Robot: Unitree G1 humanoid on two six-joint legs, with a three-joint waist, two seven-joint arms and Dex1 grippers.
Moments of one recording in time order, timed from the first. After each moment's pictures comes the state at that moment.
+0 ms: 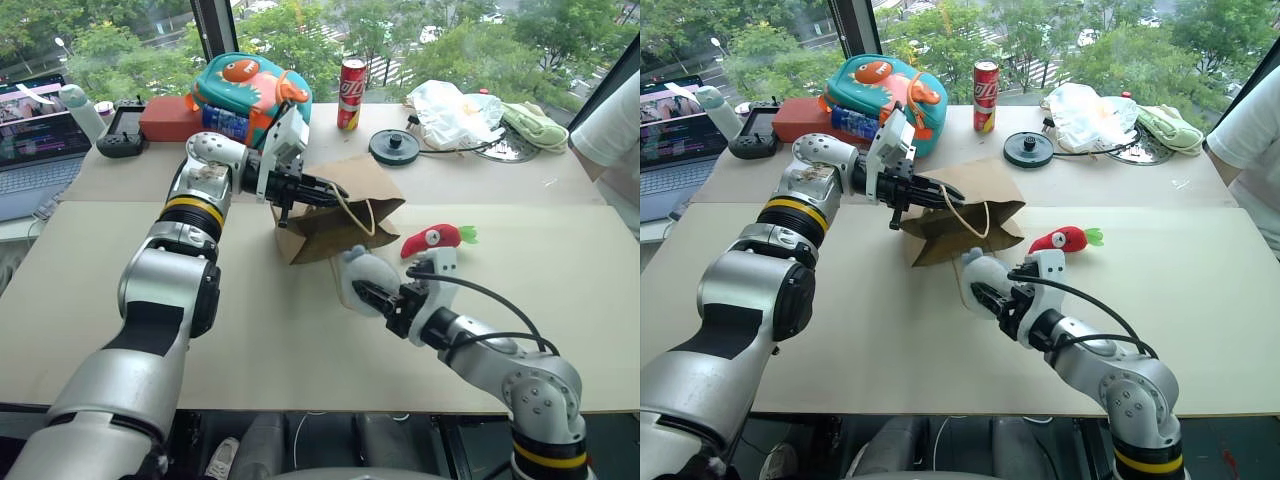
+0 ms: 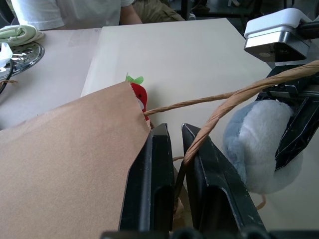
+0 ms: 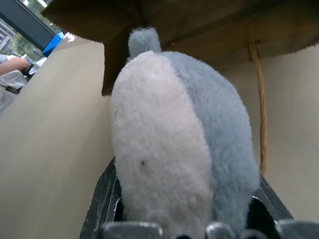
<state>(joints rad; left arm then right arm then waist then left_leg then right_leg) -1.34 0.32 -0.04 1.23 -0.08 -0.12 -1.61 -0.16 -0.29 -0.05 -0.62 1.03 1.03 -0.12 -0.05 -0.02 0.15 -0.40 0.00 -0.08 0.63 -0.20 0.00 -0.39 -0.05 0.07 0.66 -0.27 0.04</state>
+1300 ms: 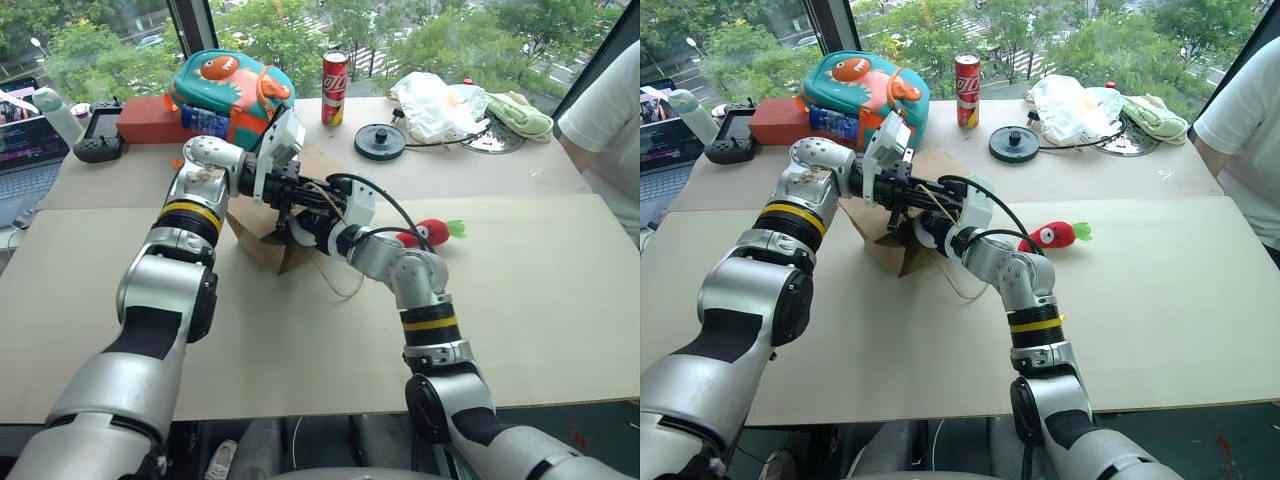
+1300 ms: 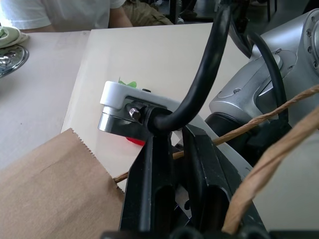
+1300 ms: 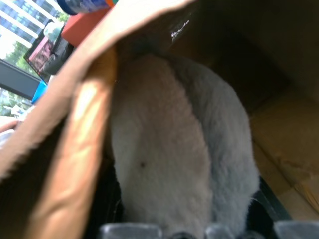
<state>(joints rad) -1.30 0.32 -0.06 1.17 -0.12 -0.09 -1.61 -0.76 0.10 -0.04 0.20 0.72 0.86 -0.17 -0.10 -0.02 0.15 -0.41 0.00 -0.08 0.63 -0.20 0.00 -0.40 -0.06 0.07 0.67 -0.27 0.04</state>
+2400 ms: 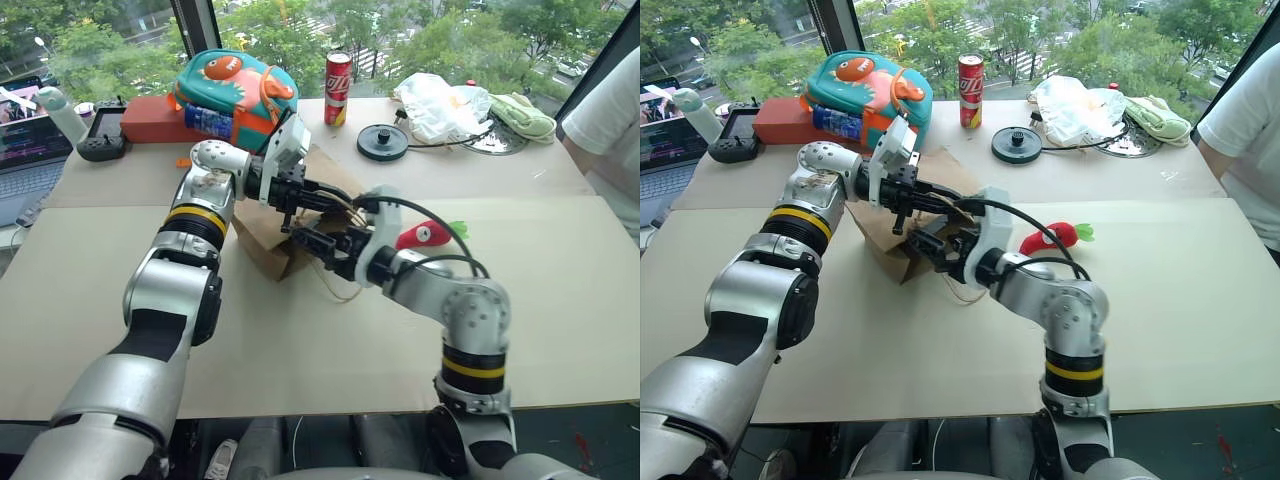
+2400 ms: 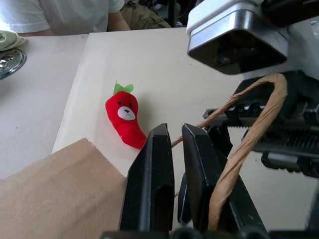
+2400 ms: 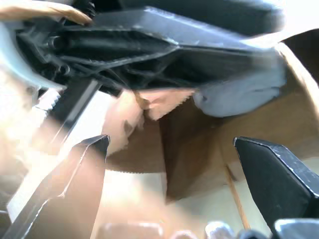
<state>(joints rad) -1.28 0.31 -0.05 1.15 -0.12 -0.09 -1.61 -0.49 -0.12 -0.14 -0.43 0.97 1.25 -0.11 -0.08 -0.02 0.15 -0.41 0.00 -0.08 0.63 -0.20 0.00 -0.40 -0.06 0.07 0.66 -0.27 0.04</state>
